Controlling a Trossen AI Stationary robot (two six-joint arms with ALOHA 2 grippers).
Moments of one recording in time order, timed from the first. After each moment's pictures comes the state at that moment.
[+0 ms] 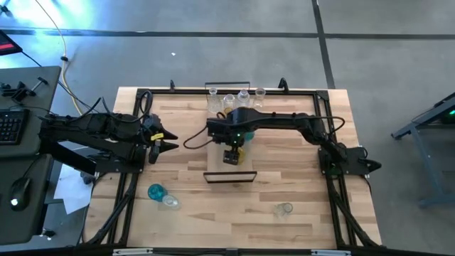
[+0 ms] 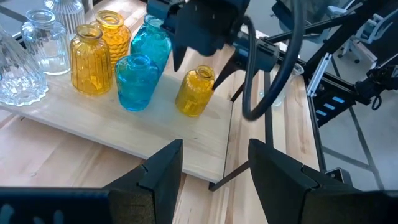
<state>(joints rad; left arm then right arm) -0.13 0.67 0.85 -0.68 -0.16 -0.46 -0.03 2.22 2.25 -1.43 -0.08 0.16</state>
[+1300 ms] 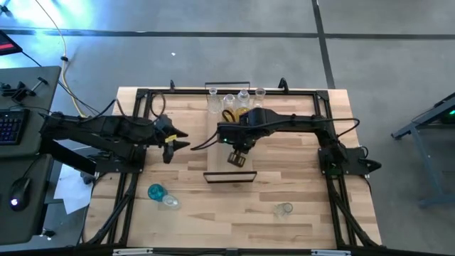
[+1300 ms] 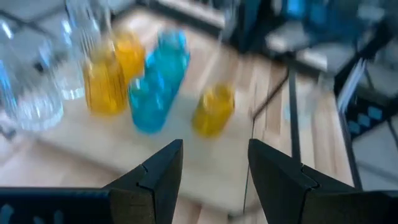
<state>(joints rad) -0.13 0.81 0.85 -0.54 -0.27 -0.42 0.06 2.10 2.32 -1.57 0.09 0.44</state>
